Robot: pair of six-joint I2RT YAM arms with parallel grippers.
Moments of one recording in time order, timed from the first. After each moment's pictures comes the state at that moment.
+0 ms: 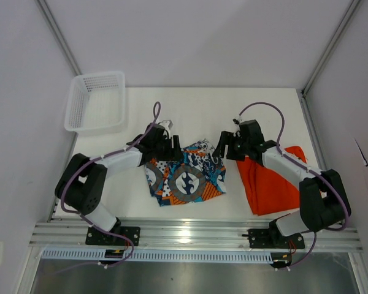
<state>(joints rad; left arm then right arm) -0.50 1.59 0.87 -0.08 0.17 -0.46 0.40 1.43 0.87 -0.24 -0.29 0.50</state>
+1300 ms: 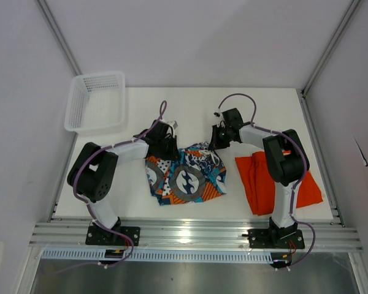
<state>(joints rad) -0.48 1.75 1.00 -0.19 0.27 -0.44 0.38 2.02 1.30 -0.25 -0.38 0.31</state>
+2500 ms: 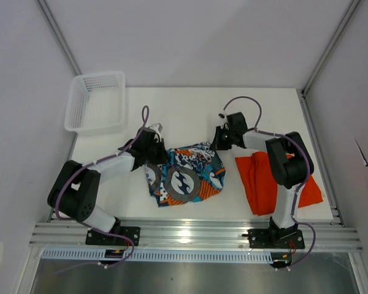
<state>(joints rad) -0.43 1.52 0.77 -0.07 0.19 -0.51 0.36 1.97 1.17 -0.07 -0.38 0.39</state>
